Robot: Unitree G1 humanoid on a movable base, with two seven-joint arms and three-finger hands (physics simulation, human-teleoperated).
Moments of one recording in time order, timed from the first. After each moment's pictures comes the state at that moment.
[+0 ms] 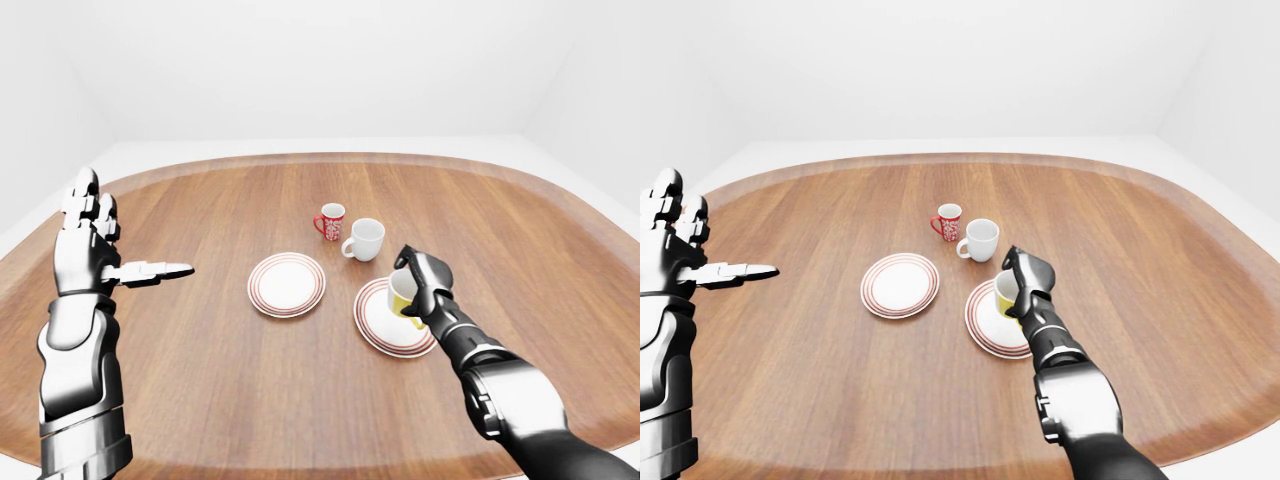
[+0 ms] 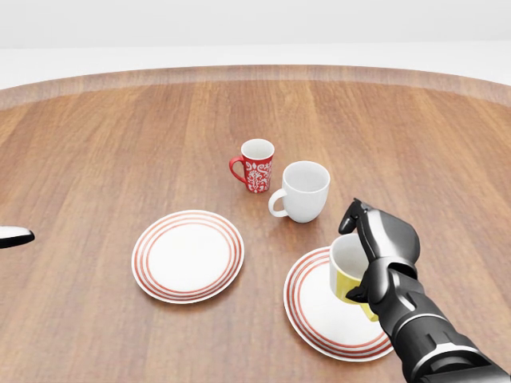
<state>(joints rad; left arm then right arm) -0.26 0.41 0.45 -0.03 -0.13 0.09 -0.15 -0.80 -0.21 0.00 1.37 -0.87 -0.09 -0.46</state>
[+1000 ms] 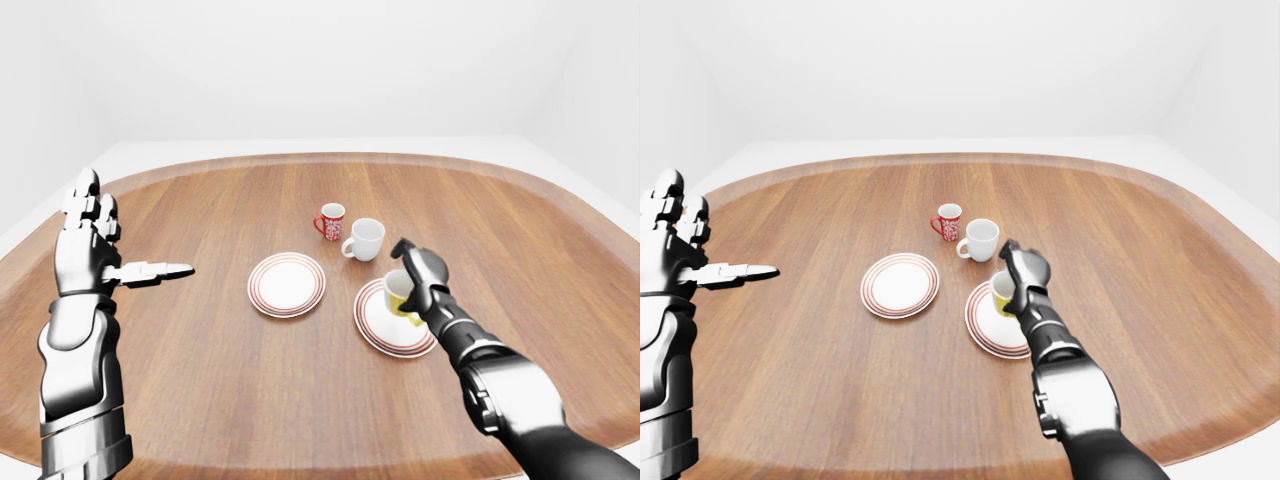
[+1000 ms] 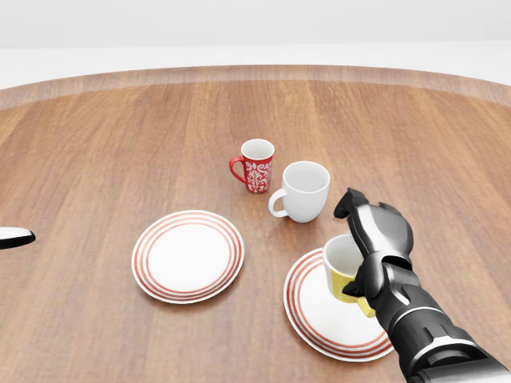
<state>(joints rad) -0.26 0.41 0.45 -0.03 -0.13 0.09 -0.15 -0.83 -0.21 0.00 1.38 -0.96 -0.09 -0.44</state>
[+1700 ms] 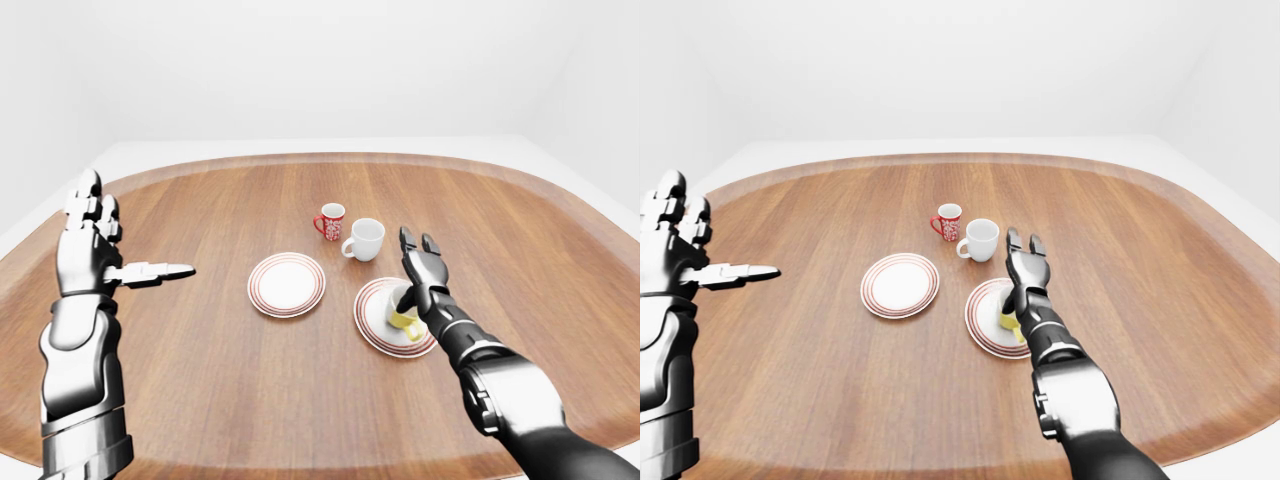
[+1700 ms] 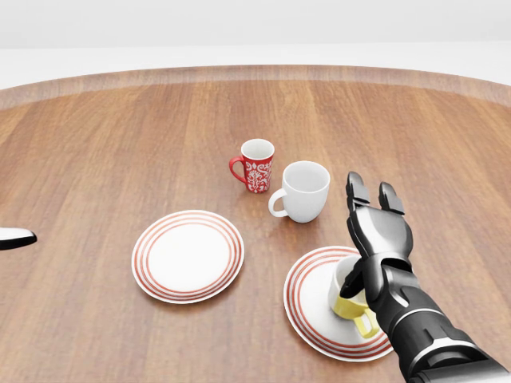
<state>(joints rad) -0.26 0.41 0.44 -0.02 -0.13 0.09 -0.15 -0.83 -0.20 0.00 1.38 -1.01 -0.09 -0.45</state>
